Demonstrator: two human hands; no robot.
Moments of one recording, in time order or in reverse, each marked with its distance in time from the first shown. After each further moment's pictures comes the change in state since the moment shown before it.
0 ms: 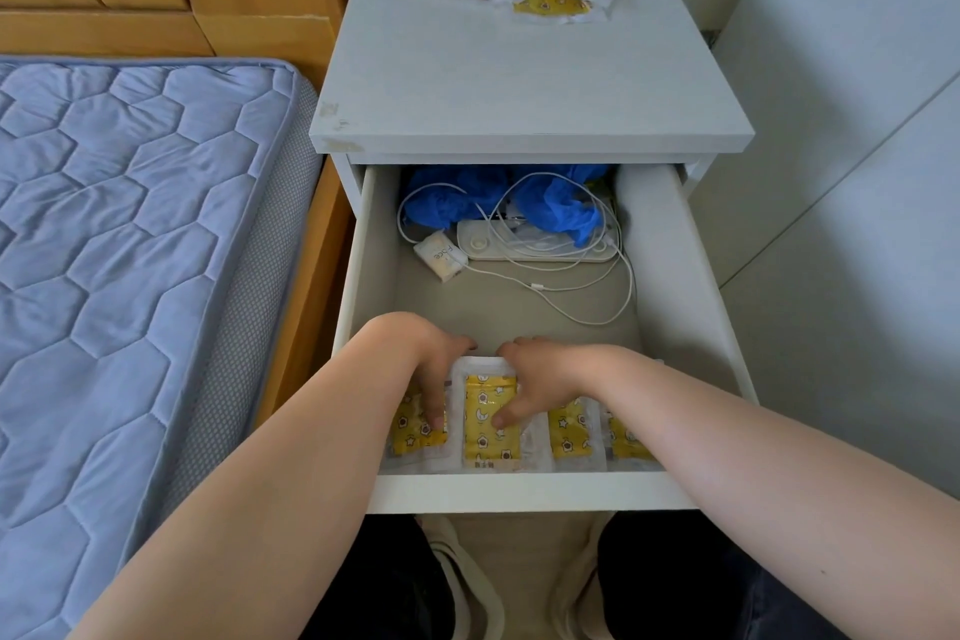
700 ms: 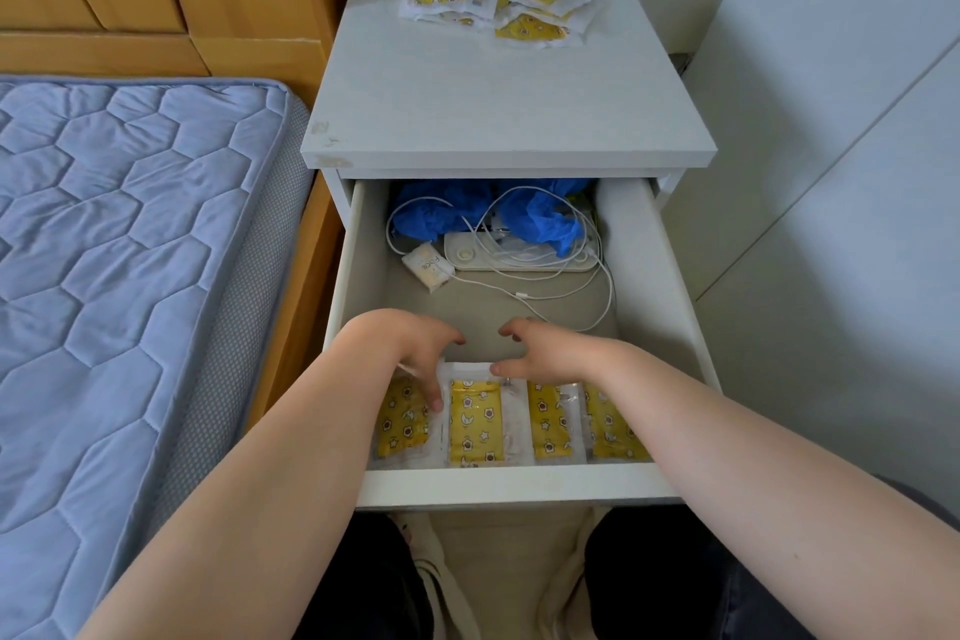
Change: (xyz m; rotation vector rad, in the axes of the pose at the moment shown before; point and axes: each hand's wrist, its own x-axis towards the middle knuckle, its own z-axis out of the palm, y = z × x) left_hand -0.014 0.008 -0.006 0.037 0.206 -0.032; right_hand -0.016 0.018 -0.013 0.281 0.184 0.090
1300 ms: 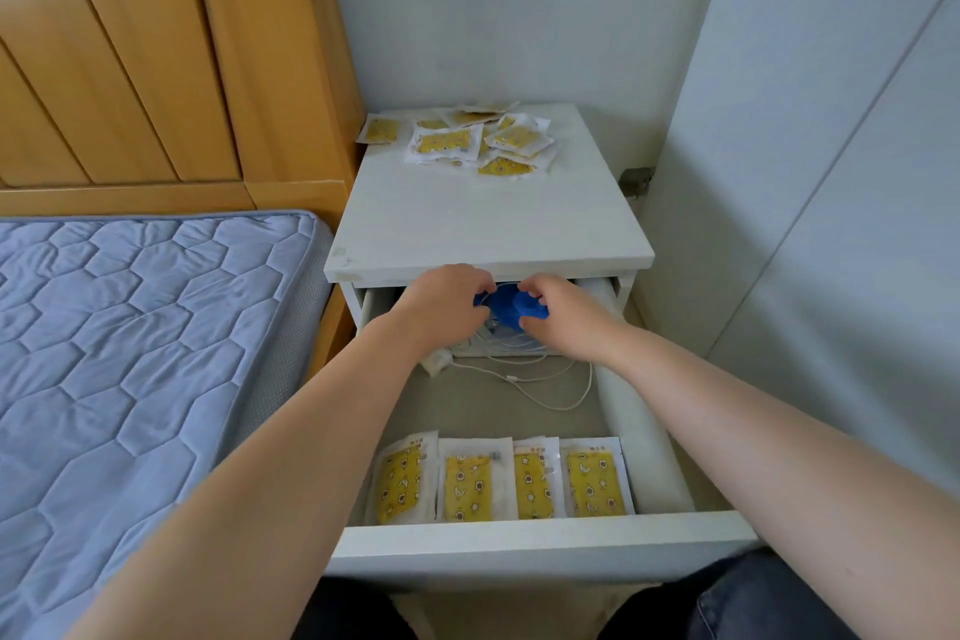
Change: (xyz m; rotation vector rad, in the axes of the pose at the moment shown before) left_hand -0.071 0.047 -0.101 -0.148 0.848 0.087; right_hand -0.058 -0.024 -0.115 0.123 0.529 -0.195
